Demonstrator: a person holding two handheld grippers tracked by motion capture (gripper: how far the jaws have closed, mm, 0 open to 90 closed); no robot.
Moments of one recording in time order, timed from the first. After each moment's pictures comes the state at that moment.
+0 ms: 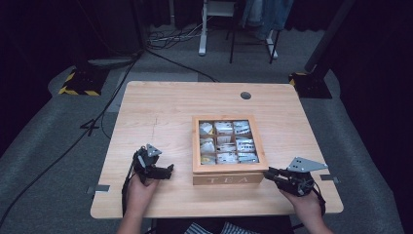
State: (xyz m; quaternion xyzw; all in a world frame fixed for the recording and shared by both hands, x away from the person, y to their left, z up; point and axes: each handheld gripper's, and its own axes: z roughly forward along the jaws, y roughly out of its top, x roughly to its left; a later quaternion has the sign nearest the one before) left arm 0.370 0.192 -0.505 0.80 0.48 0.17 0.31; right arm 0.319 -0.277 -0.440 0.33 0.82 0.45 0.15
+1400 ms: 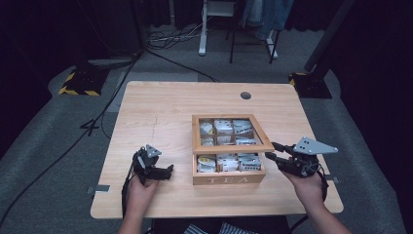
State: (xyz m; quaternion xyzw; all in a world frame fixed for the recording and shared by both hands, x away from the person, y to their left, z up) left arm 0.366 0.191 -0.505 0.79 0.49 0.18 0.31; right arm 0.347 -0.273 -0.386 0.30 0.79 0.49 0.21
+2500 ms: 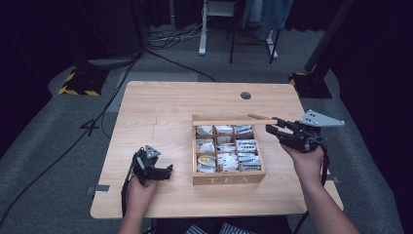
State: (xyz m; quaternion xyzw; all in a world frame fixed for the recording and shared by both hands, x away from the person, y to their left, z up) left arm 0.365 0.192 -0.505 0.79 0.49 0.18 0.32; right arm 0.392 -0.269 -0.340 0.32 0.75 0.53 0.21
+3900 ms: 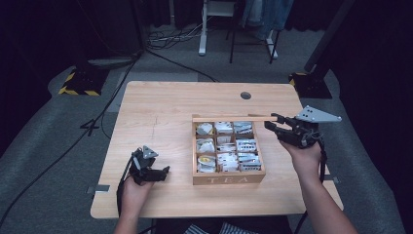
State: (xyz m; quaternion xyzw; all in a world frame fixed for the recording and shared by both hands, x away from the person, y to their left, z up) left arm 0.358 0.203 -0.493 0.81 0.47 0.16 0.32; right arm 0.399 -0.264 -0.335 0.32 0.76 0.52 0.23
